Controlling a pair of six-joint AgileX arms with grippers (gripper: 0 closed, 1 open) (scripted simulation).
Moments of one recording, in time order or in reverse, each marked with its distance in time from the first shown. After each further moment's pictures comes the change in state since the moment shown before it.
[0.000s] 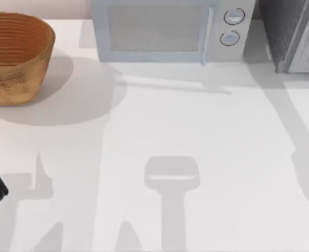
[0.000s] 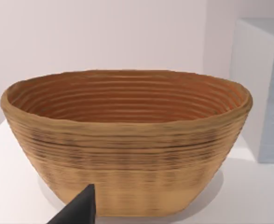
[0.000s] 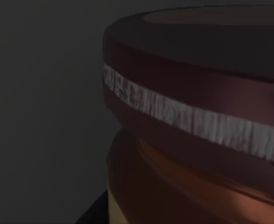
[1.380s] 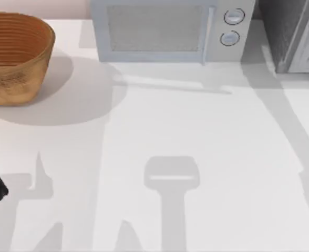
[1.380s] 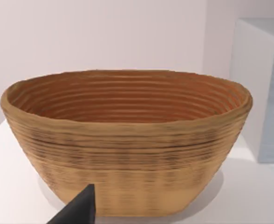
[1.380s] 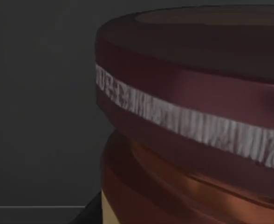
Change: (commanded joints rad) left arm 0.000 0.000 0.000 0.000 0.000 0.000; right arm 0.077 -0.145 -0.052 -0.100 0.076 0.001
